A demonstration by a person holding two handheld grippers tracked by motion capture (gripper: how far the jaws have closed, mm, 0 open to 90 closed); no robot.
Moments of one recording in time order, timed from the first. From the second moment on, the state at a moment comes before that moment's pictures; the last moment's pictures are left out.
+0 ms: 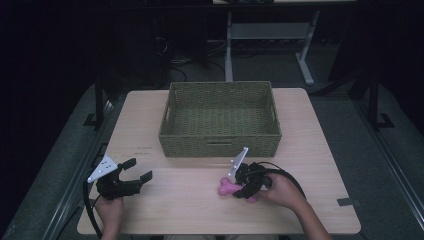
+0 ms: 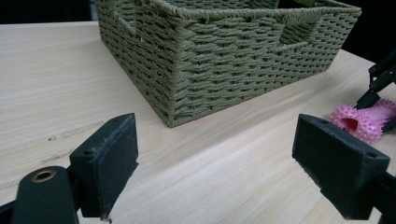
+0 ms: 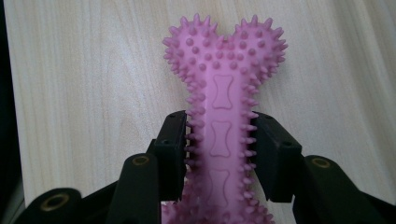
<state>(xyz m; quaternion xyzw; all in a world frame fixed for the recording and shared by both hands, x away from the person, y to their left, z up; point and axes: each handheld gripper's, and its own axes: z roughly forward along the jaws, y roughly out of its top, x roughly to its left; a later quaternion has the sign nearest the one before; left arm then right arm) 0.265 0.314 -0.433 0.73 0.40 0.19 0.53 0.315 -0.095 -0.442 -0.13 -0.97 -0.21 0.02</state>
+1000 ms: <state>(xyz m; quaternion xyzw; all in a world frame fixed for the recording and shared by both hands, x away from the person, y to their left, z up) 0.264 0.315 -0.433 0.72 0.40 0.19 0.53 0.335 -0.098 -0.399 -0.09 -0.97 -0.22 0.06</state>
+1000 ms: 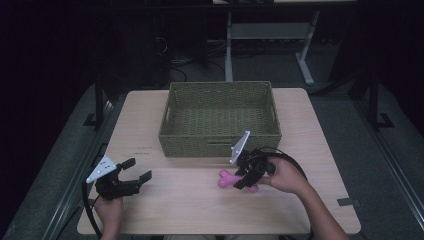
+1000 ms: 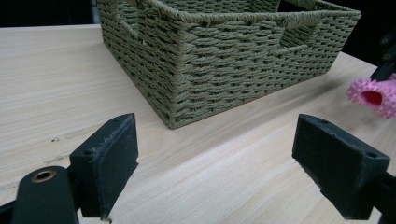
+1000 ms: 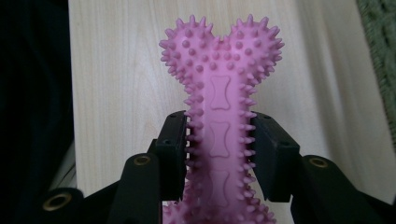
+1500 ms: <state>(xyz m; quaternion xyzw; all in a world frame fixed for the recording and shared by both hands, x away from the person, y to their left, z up) 0.265 0.314 -0.433 0.72 0.40 0.19 0.53 0.355 -0.110 -0.368 -0.09 -0.96 -0.24 0.06</state>
